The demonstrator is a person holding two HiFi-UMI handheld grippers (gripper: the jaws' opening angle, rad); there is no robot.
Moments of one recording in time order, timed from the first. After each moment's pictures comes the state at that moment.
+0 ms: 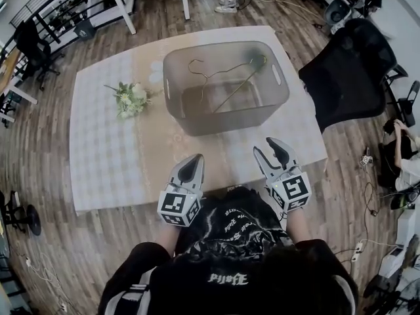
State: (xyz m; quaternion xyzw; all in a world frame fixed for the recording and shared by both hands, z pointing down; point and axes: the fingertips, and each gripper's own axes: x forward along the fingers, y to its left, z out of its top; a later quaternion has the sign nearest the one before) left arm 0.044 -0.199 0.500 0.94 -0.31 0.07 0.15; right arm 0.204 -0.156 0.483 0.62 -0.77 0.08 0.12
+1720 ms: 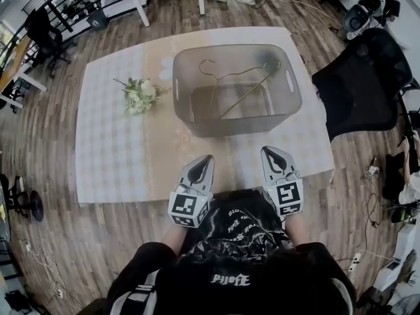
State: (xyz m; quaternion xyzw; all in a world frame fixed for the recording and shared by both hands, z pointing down) left arm 0.064 -0.209 0.505 0.93 -0.33 0.08 0.13; right arm 0.208 -0.180 0.512 0.62 -0.76 0.07 0.18
